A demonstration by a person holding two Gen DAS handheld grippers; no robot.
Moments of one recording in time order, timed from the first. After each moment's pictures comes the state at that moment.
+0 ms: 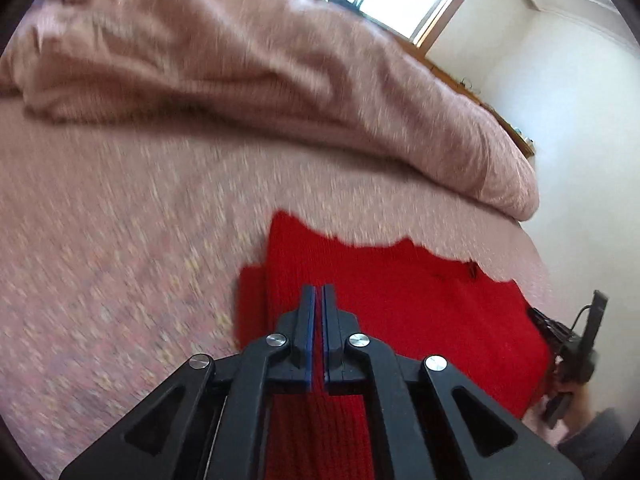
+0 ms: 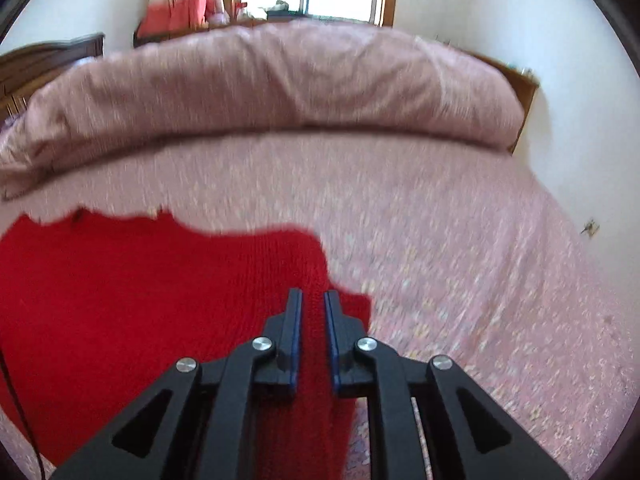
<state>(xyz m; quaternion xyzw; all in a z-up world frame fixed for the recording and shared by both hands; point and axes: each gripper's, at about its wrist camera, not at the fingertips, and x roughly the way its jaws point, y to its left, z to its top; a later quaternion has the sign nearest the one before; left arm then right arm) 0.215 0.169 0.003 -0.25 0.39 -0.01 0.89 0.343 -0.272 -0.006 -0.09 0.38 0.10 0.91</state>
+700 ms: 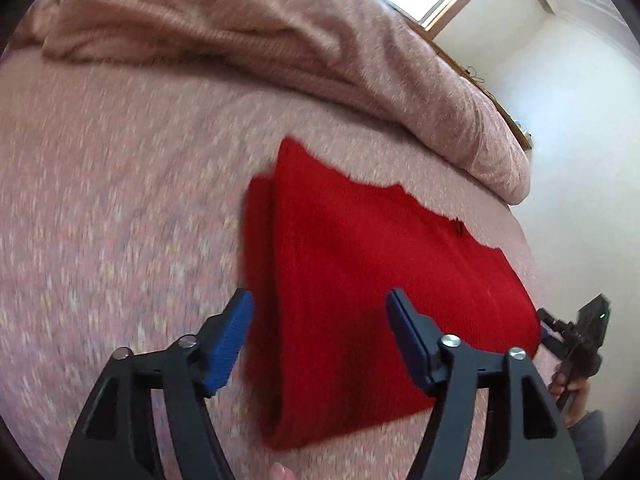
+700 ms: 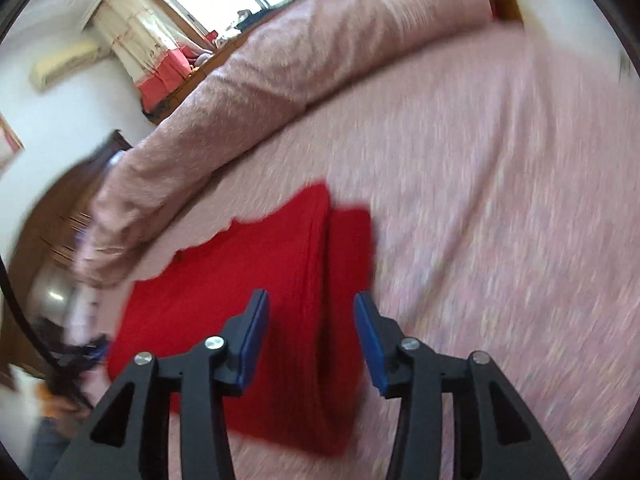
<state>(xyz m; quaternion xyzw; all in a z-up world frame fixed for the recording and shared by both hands) 0.156 0.161 -0.009 -0.30 0.43 -0.03 0.86 0.289 -0.369 -0.006 0.22 0.45 0.22 0.84</state>
